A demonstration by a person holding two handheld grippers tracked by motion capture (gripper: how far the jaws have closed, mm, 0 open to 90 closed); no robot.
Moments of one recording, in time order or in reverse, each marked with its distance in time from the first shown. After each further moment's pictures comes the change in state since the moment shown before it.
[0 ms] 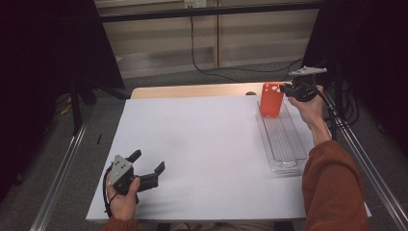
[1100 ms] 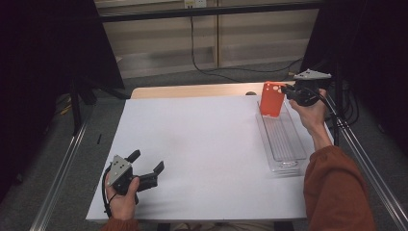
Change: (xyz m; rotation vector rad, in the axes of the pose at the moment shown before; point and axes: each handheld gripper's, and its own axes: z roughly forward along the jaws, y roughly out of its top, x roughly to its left) left arm 0.002 0.000 -0.002 -0.006 0.013 -0.015; right arm 0.014 -0.005 -0.021 -0.070 -0.031 0.000
